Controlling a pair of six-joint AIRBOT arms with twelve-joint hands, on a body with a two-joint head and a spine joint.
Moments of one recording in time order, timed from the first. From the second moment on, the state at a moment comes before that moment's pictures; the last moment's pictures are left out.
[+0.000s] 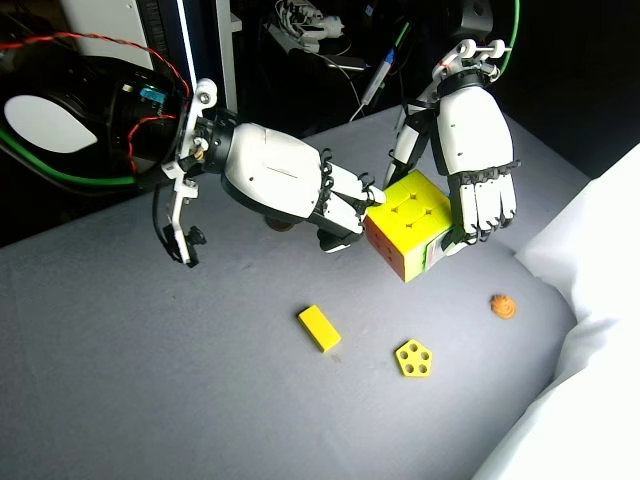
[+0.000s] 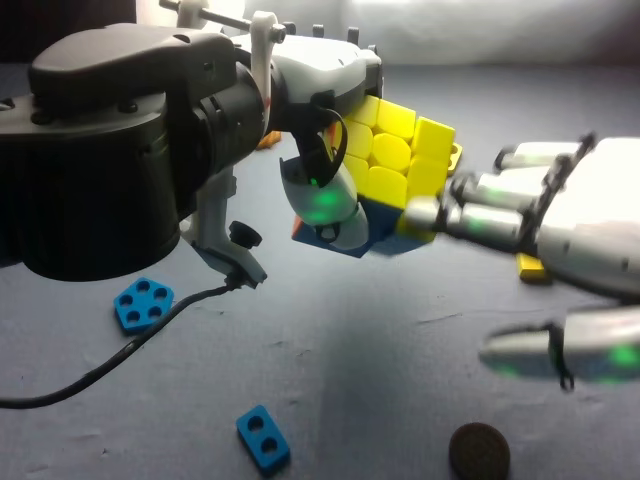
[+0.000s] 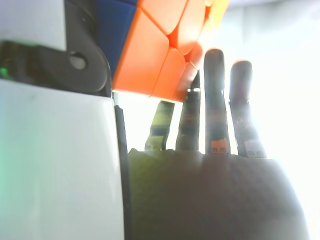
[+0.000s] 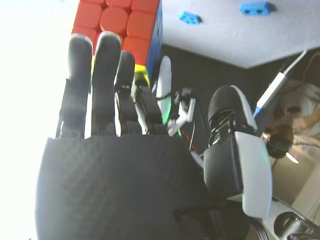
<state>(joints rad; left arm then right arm) 0.07 -1.18 0.87 -1.85 -0.67 2.61 -0.59 -0.77 0.70 -0.05 0.46 -1.15</state>
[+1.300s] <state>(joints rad) 0.07 -1.18 0.87 -1.85 -0.67 2.61 -0.53 -0.76 0.71 0.04 0.42 -1.22</state>
